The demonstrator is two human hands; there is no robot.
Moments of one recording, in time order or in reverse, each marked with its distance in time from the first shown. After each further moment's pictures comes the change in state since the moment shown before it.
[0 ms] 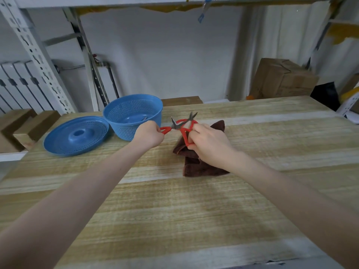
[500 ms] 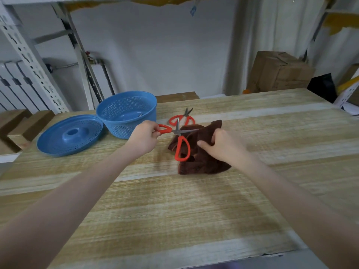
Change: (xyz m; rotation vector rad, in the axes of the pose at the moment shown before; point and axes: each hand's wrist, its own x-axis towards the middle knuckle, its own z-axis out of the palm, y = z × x) left_hand -0.006 -0.014 0.017 0.007 0.082 0.281; right_hand -0.024 0.031 0.010 0.115 -0.229 0.667
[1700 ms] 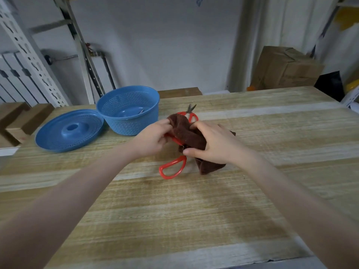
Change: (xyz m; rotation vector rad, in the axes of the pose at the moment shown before) left_hand 0.001 -0.005 0.001 0.009 -0.144 0.529; right_hand 0.000 -0.021 -0.009 0.086 -0.024 -0.479
